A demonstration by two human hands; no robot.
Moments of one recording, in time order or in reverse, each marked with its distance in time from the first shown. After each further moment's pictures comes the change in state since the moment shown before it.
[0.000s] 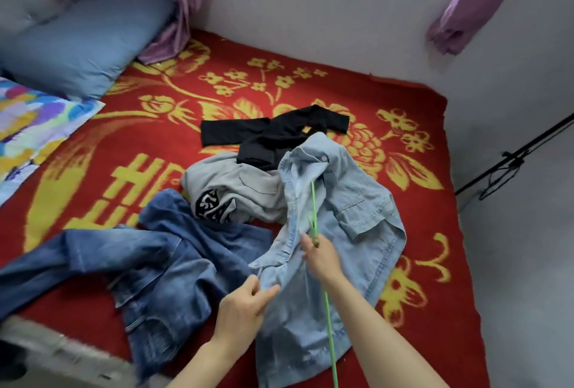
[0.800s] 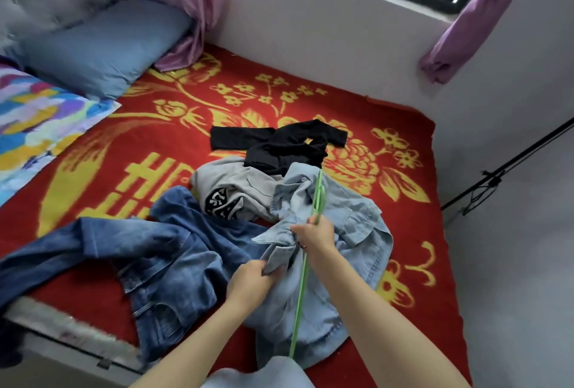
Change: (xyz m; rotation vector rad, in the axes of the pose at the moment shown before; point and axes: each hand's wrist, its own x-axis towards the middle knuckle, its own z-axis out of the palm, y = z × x) left_hand 0.005 0.003 -0.024 -0.362 -0.259 -0.616; right_hand -0.066 -0.071 0.007 0.350 0.102 0.029
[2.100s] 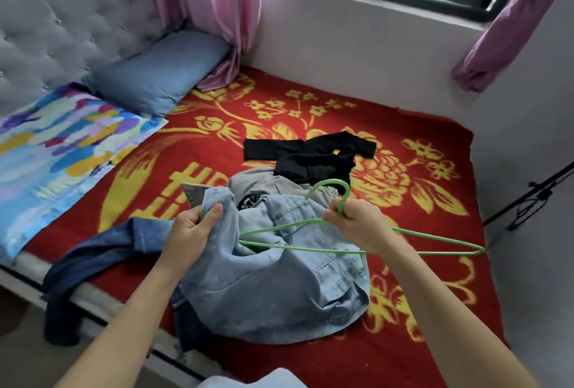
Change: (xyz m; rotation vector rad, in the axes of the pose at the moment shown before) left_hand -0.044 0.015 -0.147 -0.411 0.428 0.243; right_hand -0.063 -0.069 -0.063 -1.031 -0.272 -0.770
